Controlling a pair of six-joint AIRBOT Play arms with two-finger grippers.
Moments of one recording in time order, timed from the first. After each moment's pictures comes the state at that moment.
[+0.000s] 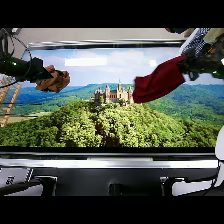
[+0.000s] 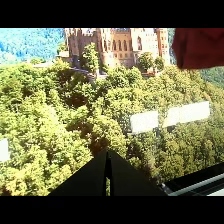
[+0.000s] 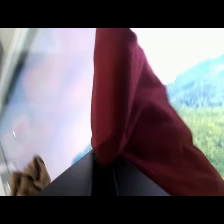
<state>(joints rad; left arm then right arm) -0.02 -1.39 1.86 1.09 -1.54 -1.65 -0.31 -1.65 1.79 -0.85 1.03 1.93</state>
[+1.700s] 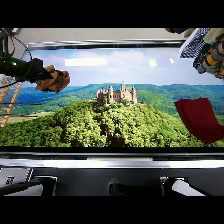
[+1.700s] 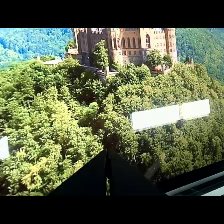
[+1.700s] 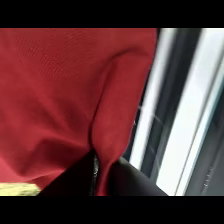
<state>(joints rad) -0.02 -1.39 1.86 1.09 -1.55 -1.65 -0.72 -1.29 1.17 -1.72 1.37 2.32</state>
